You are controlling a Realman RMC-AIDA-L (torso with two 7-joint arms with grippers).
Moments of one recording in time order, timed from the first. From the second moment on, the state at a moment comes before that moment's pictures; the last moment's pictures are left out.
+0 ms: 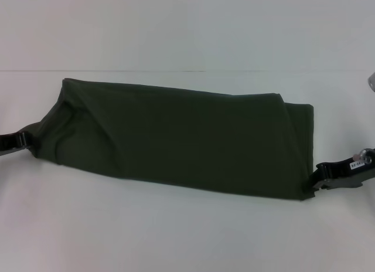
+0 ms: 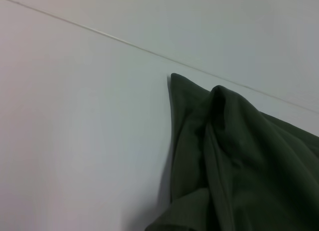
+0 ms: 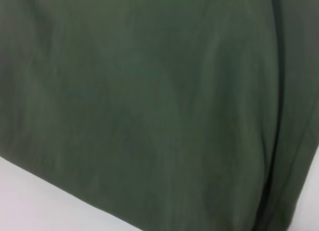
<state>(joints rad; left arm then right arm) -0.55 -1.92 0.74 0.59 2.23 0.98 -2.28 0.76 1.96 -0.79 -0.55 -2.53 -1.34 2.53</state>
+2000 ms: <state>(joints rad) -0.47 -1.88 0.56 0.64 2.40 1.69 -2.29 0.67 1.82 -0.77 -0.61 -2.67 -1.58 2.41</state>
